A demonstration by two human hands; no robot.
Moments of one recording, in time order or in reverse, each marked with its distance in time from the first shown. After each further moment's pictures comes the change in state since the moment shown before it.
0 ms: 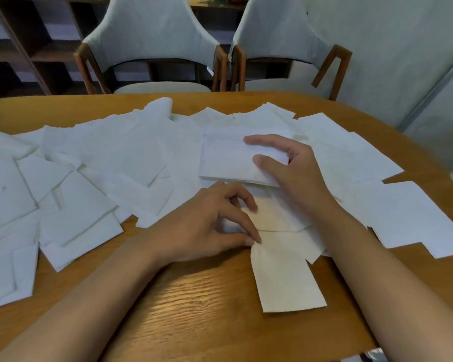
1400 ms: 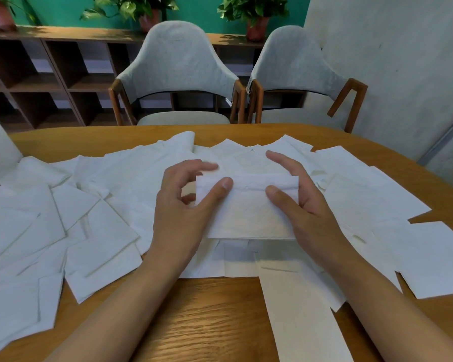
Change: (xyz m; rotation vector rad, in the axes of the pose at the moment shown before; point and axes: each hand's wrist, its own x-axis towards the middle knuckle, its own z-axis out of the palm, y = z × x) left_hand 0.005 -0.005 -0.026 -0.316 0.975 -0.274; right_hand -0.010 -0.023 0.015 0.180 -0.101 -0.027
